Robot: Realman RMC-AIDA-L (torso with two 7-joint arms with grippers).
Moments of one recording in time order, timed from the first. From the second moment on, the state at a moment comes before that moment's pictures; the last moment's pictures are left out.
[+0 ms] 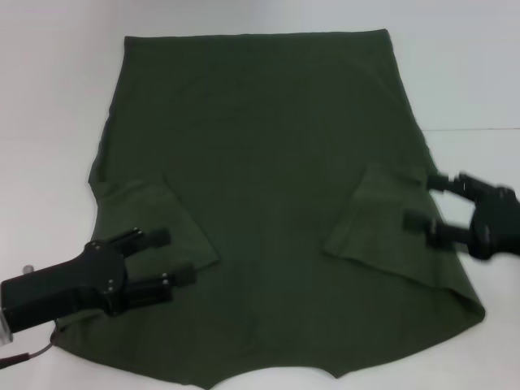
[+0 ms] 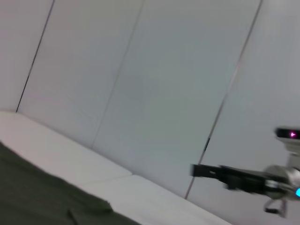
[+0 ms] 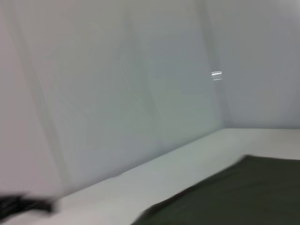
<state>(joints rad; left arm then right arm) -0.48 -2.08 0.37 0.55 2.04 1.77 -1.33 0.40 2.01 -0.78 -0.62 -1.62 -1.53 1.27</state>
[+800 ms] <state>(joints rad) -0.45 -2.00 0.11 0.70 2.36 1.63 -2.11 0.35 1.99 -0.78 -0.61 -1.87 -1.72 1.13</state>
